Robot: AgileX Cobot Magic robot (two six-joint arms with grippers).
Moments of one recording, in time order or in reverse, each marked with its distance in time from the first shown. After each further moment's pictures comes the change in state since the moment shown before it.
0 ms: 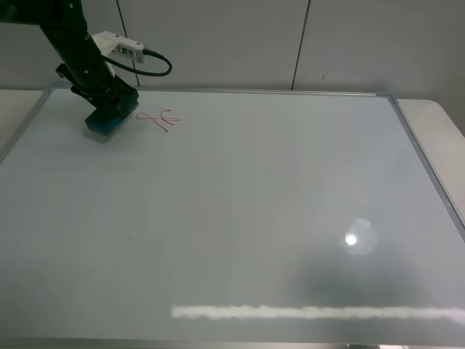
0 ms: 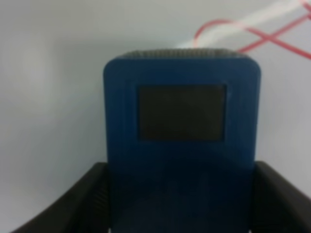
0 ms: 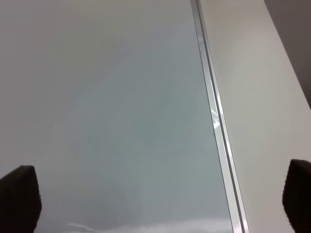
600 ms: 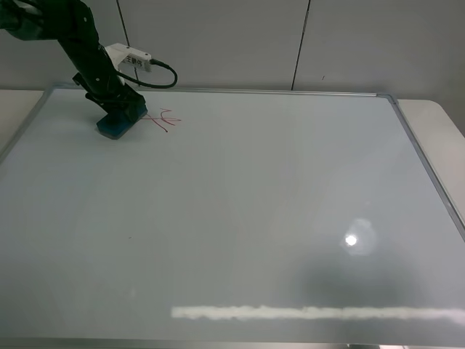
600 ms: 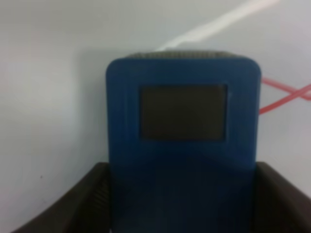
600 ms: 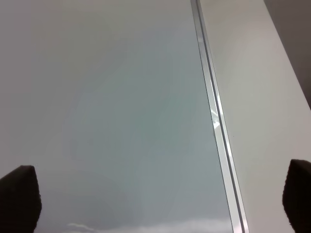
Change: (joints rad) left arm 0.027 0.169 -0.180 -0.104 0.046 0.135; right arm 0.000 0.000 0.000 0.000 0.000 0.000
